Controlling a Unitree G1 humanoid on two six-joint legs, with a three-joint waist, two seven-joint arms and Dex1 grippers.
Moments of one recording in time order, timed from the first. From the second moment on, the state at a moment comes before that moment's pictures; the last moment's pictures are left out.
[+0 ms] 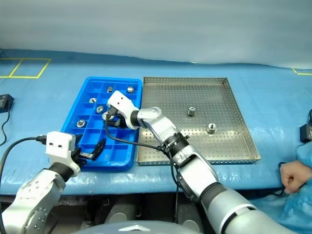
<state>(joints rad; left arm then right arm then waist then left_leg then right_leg) 0.32 0.33 0.25 -0.87 -0.33 0.82 -0.21 -0.93 0.12 0.37 0.72 0.09 0.31 0.72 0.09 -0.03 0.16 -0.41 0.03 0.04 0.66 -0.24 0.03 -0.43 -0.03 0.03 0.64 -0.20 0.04</state>
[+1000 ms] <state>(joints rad) 0.09 0.34 0.10 -0.71 -0.35 0.80 -0.28 -0.47 -0.20 0.11 -0.07 0.13 0.77 0.53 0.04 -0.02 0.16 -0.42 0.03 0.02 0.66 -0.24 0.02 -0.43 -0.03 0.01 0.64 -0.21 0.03</state>
